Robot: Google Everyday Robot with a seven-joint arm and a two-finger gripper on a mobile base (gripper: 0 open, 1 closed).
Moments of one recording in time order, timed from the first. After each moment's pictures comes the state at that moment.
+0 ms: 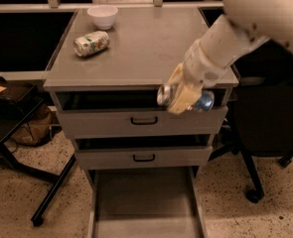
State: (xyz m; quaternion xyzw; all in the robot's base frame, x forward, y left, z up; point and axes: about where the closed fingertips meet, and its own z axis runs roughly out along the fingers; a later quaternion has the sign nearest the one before) arm 0.545 -0.074 0.869 -0.72 0.65 0.10 0.23
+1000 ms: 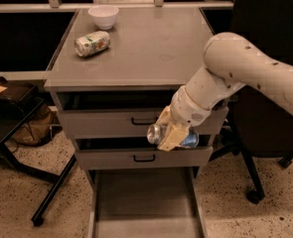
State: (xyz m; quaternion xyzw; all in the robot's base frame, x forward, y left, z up) arm 0.499 -0.051 0.766 -0.73 0.63 0.20 0.18
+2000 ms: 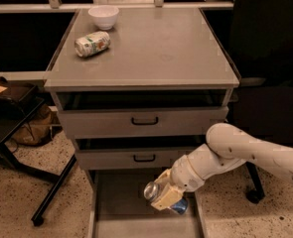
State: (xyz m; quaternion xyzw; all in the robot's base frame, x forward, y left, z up) arm 0.414 -0.039 0.594 -0.61 0.67 0.37 0.18
